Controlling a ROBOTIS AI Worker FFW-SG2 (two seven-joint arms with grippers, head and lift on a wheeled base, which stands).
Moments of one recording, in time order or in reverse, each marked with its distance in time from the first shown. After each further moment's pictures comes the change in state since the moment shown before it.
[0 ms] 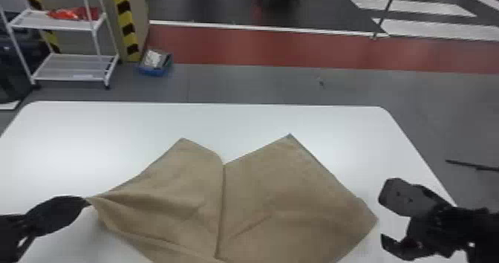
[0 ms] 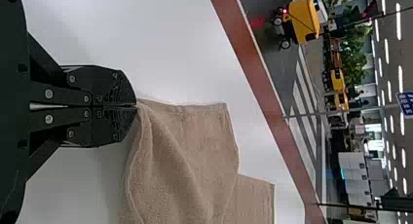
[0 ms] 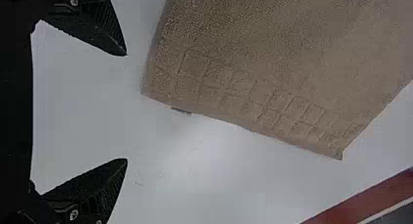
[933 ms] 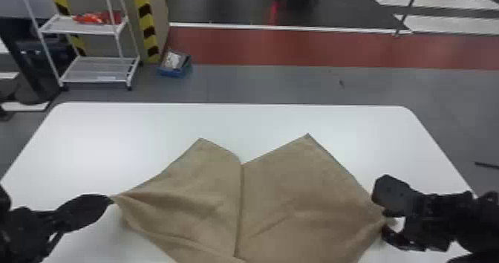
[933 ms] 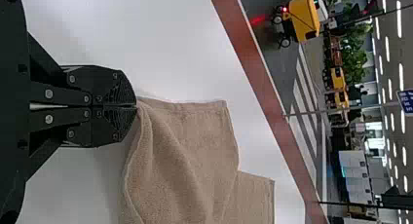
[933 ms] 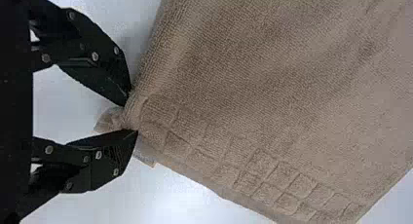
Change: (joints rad) left arm 0.010 0.000 0.001 -0.010 0.001 0.000 -0.004; right arm -0.141 -0.021 0.107 0.167 0.010 -0.030 0.161
